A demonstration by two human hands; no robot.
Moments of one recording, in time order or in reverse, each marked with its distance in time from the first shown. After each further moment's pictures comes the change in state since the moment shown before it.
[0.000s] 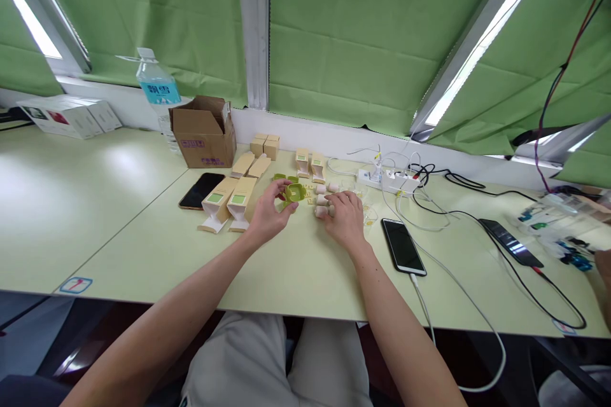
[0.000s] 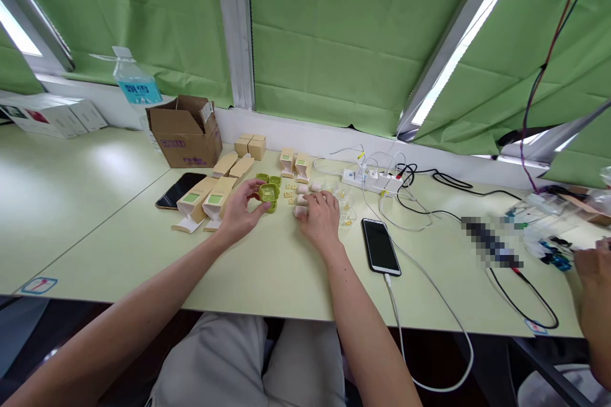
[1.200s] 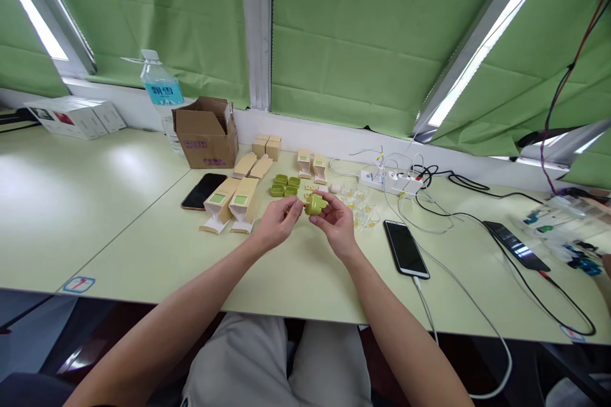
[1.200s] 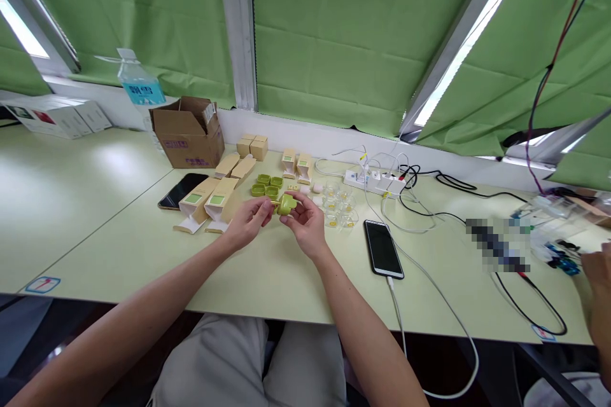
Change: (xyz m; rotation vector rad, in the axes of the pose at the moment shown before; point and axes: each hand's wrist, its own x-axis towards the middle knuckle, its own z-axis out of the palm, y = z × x) left_hand -0.010 0.035 0.002 -0.003 -0.229 -0.033; right_hand -0.001 -0.048 -0.005 1.347 -0.060 0.192
